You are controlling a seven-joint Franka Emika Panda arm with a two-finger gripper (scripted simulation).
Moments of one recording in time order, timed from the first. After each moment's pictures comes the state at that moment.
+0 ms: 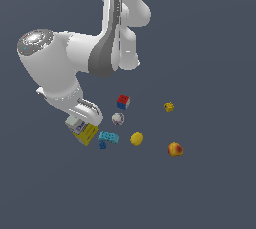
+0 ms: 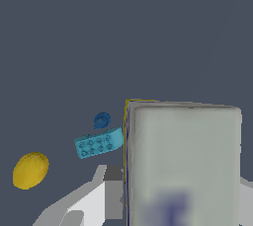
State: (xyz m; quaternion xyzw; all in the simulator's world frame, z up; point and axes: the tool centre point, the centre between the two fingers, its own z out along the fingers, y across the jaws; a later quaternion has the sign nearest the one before) arm 0.057 -0.176 0.198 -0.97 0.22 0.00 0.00
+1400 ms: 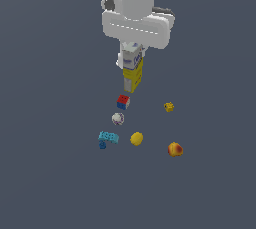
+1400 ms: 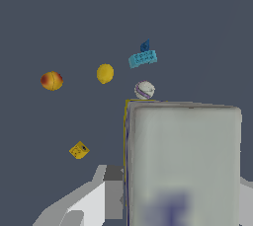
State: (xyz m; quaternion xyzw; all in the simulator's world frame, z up) arm -0.092 0.020 0.372 -0.97 0.22 0.00 0.00
